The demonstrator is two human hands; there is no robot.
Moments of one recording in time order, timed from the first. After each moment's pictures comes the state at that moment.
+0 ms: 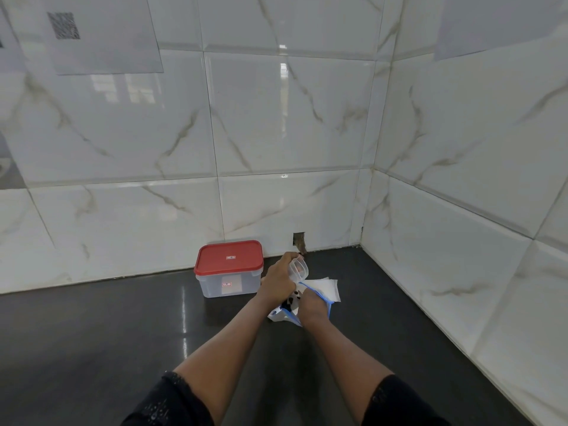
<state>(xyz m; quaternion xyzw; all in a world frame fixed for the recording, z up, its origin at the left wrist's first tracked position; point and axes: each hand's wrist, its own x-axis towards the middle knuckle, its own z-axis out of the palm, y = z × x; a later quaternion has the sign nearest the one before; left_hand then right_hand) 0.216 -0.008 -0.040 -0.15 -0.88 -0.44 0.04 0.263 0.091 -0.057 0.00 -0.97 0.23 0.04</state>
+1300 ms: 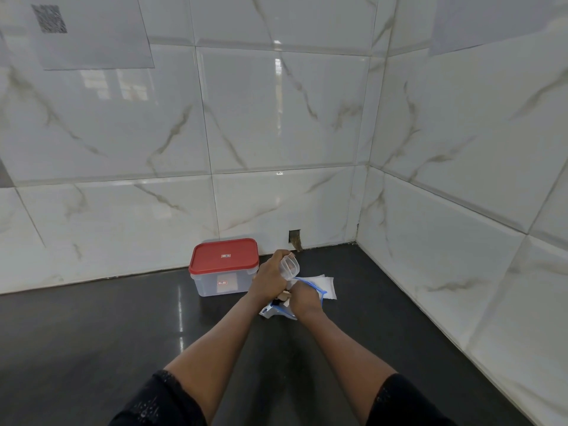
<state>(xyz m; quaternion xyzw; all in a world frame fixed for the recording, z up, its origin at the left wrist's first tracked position) 0.208 -0.015 -0.045 -0.15 -0.89 -0.42 0.06 0.242 0.079 -0.057 -0.07 -0.97 0.21 -0.03</state>
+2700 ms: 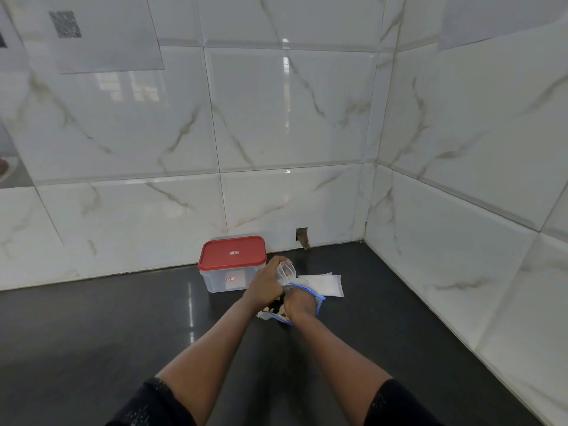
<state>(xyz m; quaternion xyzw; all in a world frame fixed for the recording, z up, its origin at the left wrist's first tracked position) 0.223 -0.038 -0.051 -0.16 -0.90 -0.41 0.04 0.249 0.053 -0.069 -0.20 -0.84 0.50 0.00</state>
